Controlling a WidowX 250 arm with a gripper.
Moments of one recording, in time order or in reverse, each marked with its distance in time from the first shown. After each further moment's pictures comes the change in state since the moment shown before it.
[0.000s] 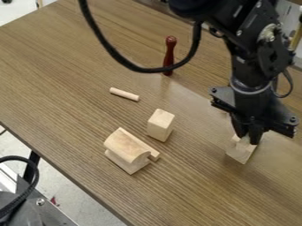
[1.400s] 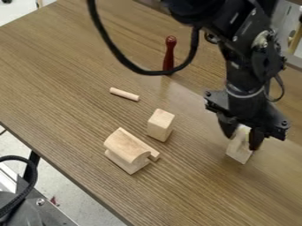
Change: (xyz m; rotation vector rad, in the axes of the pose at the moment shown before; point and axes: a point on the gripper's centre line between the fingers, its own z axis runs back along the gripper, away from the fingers) arm -0.006 0.004 -0.010 0.018 0.041 -0.019
